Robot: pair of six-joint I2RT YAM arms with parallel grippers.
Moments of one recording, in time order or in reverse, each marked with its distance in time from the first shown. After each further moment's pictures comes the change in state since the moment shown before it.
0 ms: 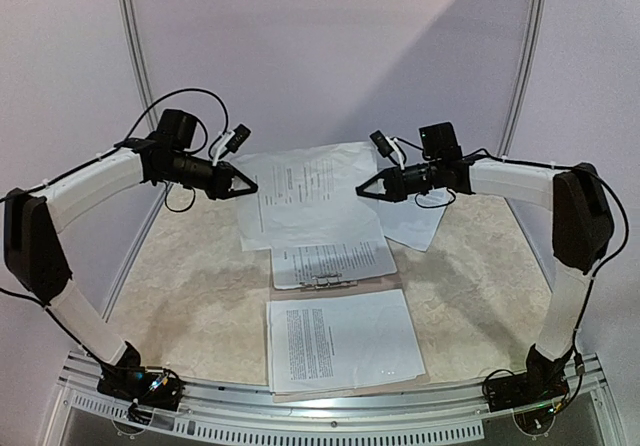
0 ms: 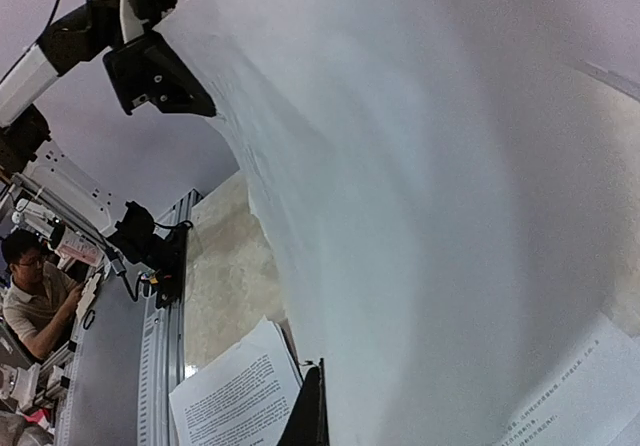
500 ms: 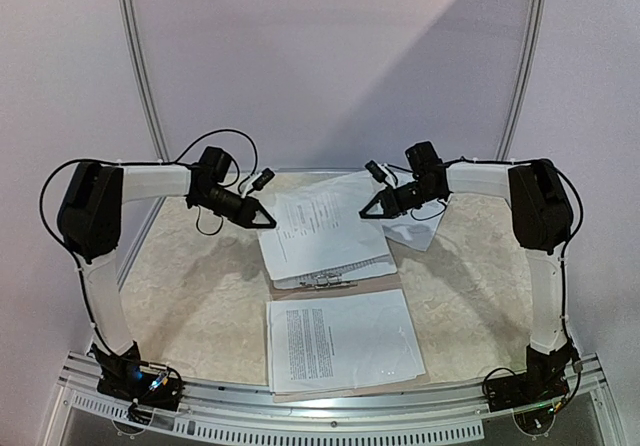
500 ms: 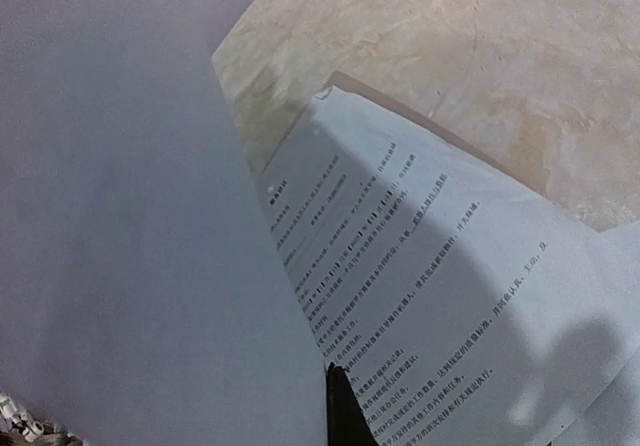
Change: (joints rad) left arm 0.000 0.401 0.037 0.085 0.051 -0.029; right arm -0.061 0.323 0.239 -0.293 0.039 -0.096
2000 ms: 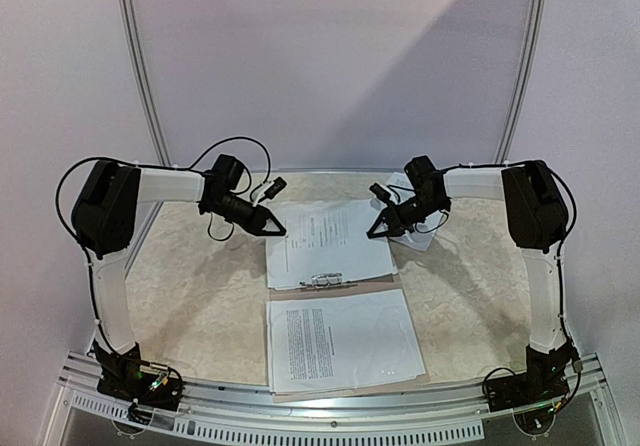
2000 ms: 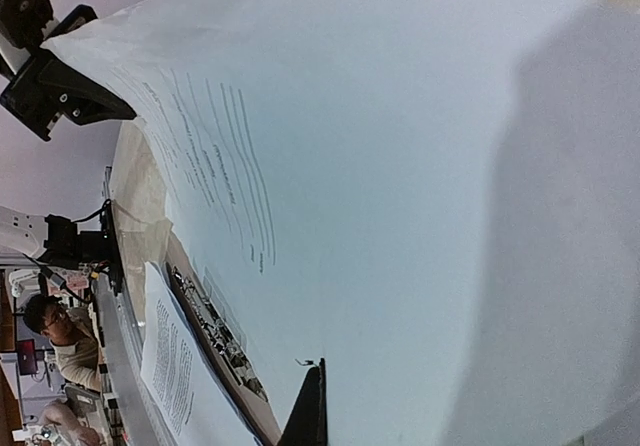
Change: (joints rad) left arm -0.048 0.097 0.023 0.064 -0.009 0.056; right arm -0.005 0.047 -0.015 -0.169 0.086 0.065
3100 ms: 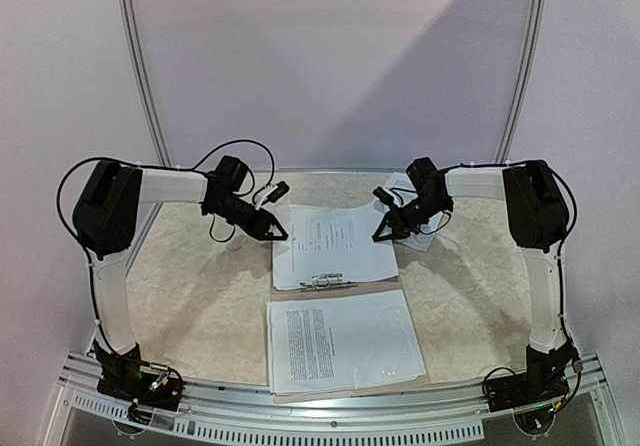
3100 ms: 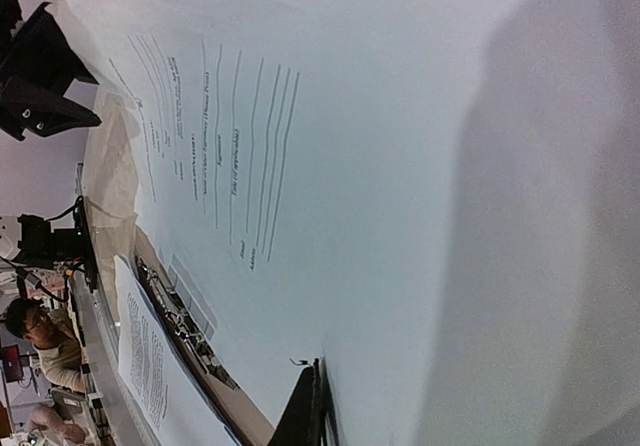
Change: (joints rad) left arm -0.021 0.000 0.001 -0.020 -0.086 0.025; right arm -0.010 0.001 0.003 -0.064 0.072 -0.045
